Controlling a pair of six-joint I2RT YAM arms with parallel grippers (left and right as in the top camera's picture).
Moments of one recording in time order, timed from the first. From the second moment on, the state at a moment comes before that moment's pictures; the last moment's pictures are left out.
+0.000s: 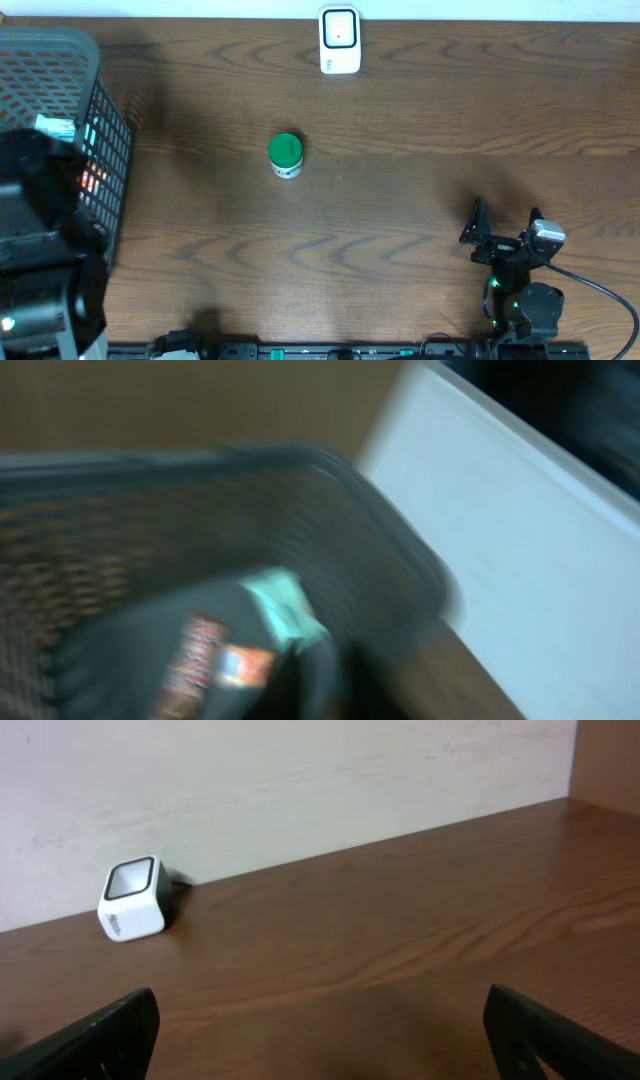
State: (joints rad) left arm 0.16 0.97 1.46 -0.91 -0.66 -0.64; right arm -0.01 0.01 0.01 -0.06 0.10 0.24
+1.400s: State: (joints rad) left arm 0.65 1.82 1.45 -0.77 -0.18 -0.67; right arm -0.01 0.01 0.01 -0.06 0.10 0.24
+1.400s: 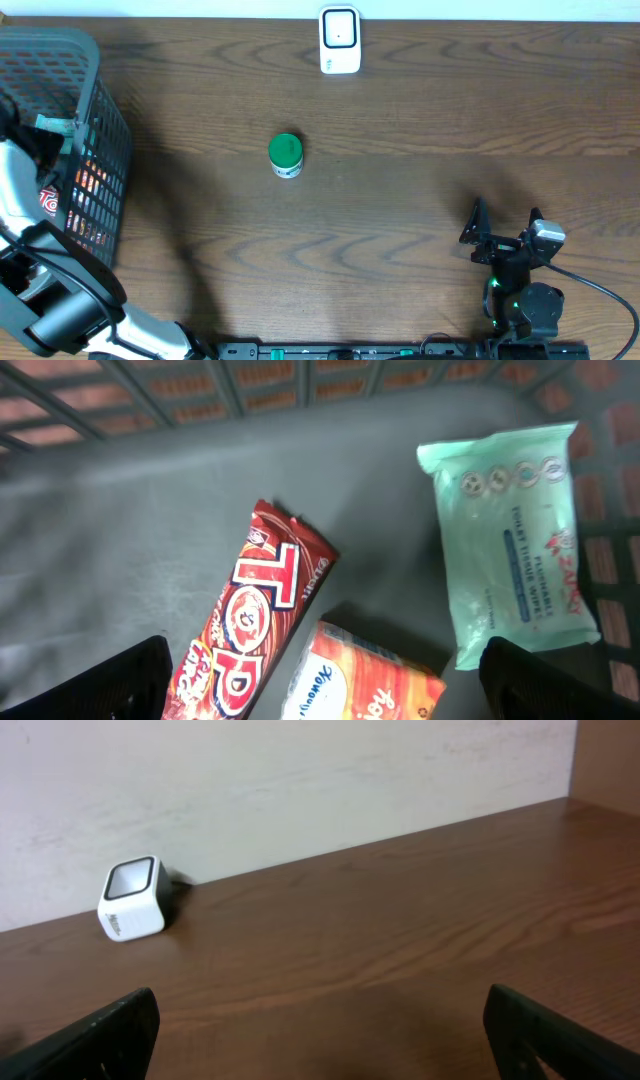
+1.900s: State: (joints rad) left arm 0.65 1.94 1.45 -0.78 0.01 -0.46; right arm -0.01 0.01 0.01 -0.06 0.10 0.24
